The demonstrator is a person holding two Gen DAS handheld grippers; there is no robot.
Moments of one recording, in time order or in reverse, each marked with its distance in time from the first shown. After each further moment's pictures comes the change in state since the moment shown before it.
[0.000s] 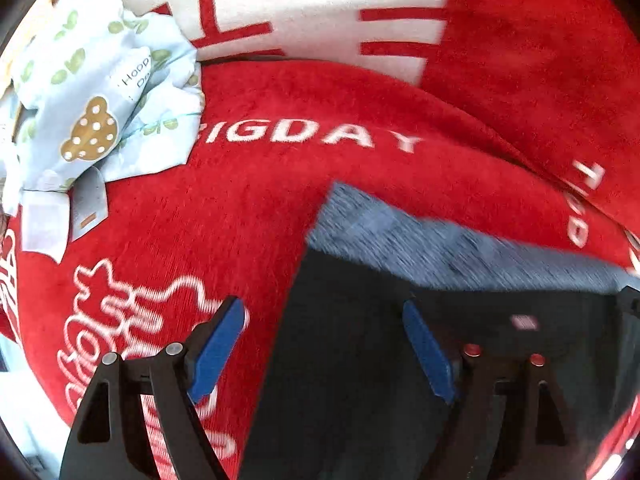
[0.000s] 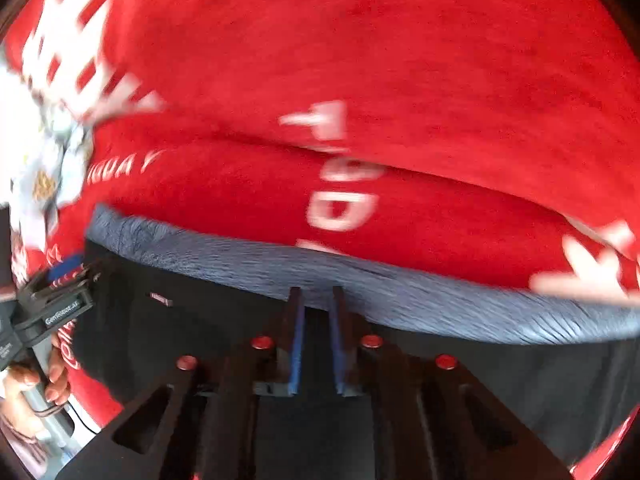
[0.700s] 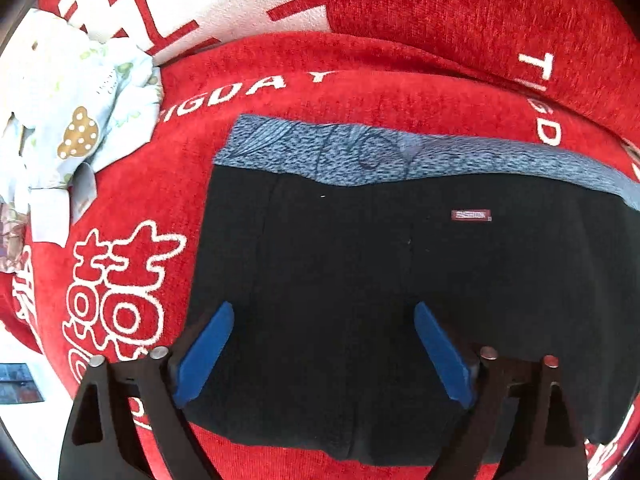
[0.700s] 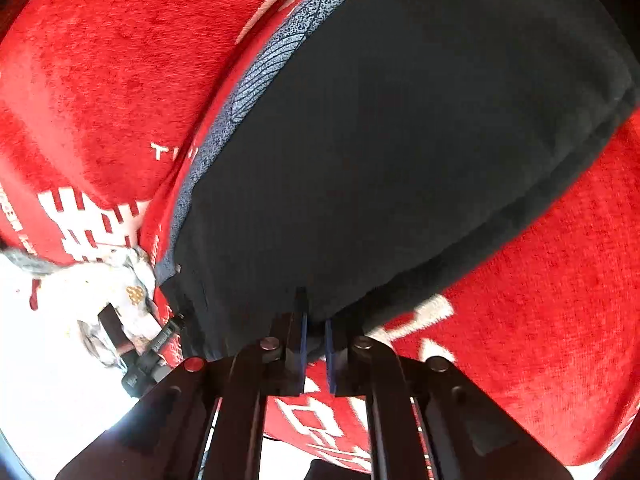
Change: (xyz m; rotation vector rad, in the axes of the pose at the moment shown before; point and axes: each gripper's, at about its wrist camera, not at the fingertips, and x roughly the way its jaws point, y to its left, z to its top) left arm 0.001 -0.074 -0.037 0.119 0.029 0.107; right arm -0.030 -0.148 -0.159 0.625 0.008 0.285
